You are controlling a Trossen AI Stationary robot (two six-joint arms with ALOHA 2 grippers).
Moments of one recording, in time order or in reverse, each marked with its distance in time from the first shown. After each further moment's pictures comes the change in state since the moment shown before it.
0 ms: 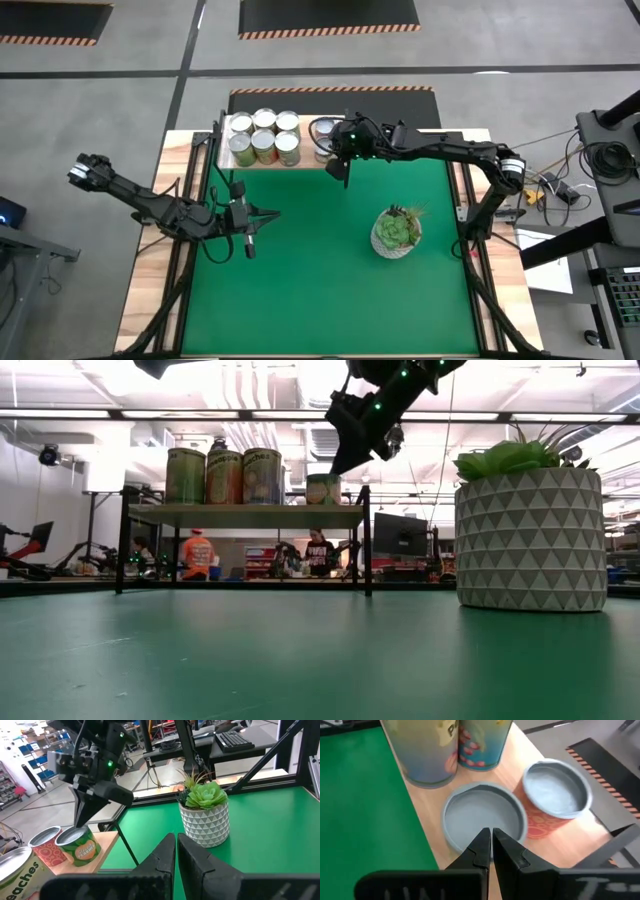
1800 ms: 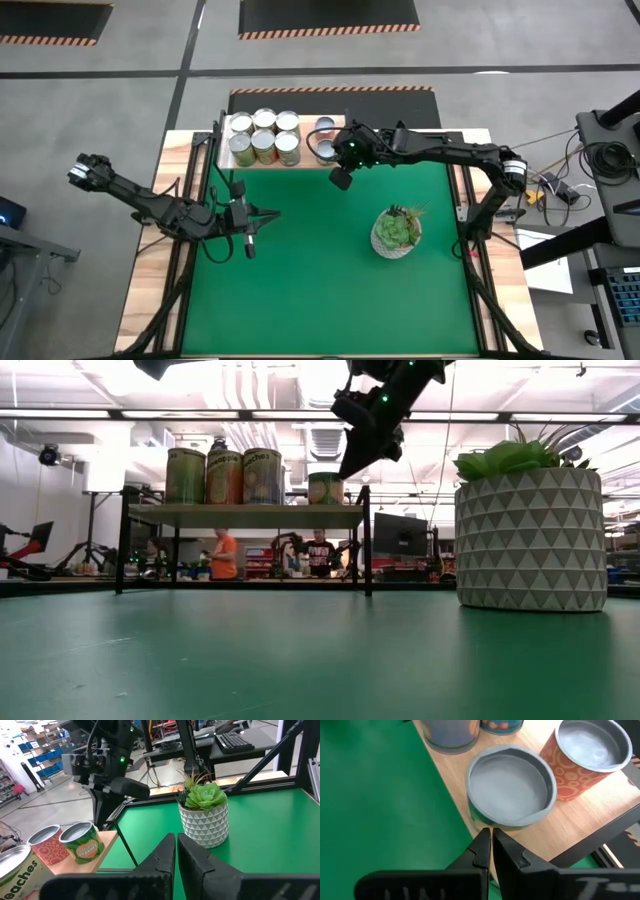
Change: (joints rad) left arm 0.000 0.000 0.000 0.001 0.000 -0.014; right arm 0.045 -0.013 0.016 -0.158 -0.027 0.111
